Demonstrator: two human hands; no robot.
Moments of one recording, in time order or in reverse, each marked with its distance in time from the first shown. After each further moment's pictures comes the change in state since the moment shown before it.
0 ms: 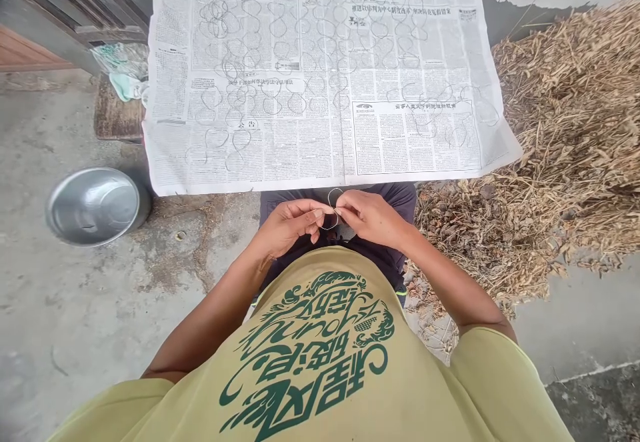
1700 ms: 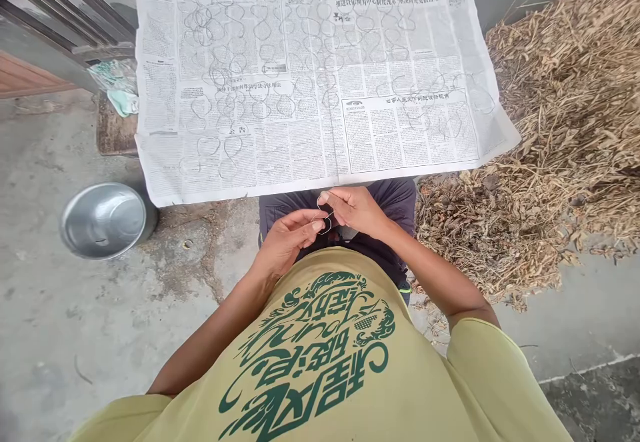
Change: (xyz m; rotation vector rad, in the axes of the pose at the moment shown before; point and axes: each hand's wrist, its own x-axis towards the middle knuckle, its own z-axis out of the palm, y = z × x) left_hand -0.018 -0.016 0.017 -0.014 0.246 -0.038; right_hand 0.019 0.003 0.027 0.512 0.044 0.355
